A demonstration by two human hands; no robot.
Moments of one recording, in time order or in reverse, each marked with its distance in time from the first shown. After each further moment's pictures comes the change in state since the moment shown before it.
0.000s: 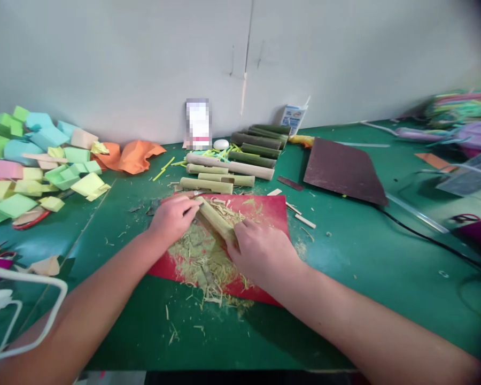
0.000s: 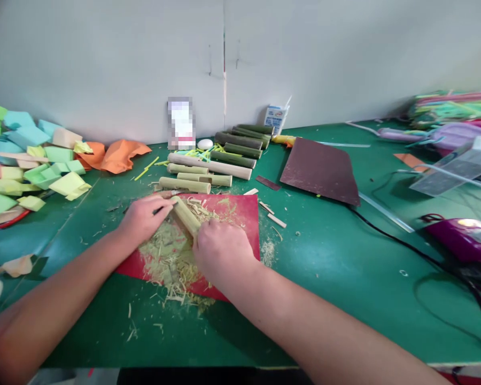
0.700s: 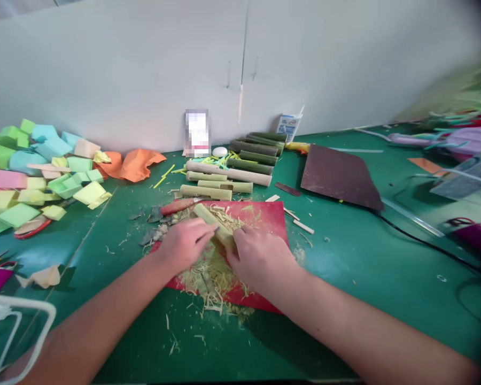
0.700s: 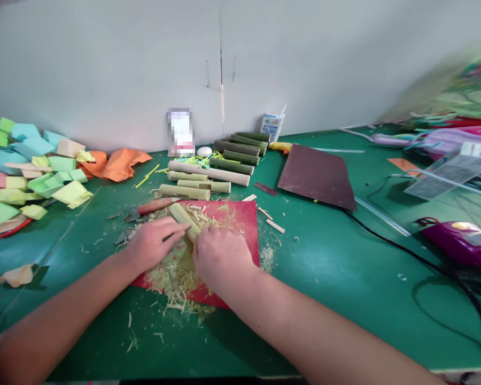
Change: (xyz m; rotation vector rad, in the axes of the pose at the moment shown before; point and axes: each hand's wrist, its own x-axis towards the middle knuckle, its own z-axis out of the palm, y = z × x) left_hand 0.000 0.003 -0.001 -0.008 -0.125 0.089; right_hand 0.001 0.002 -0.002 0.053 -0.014 -0.002
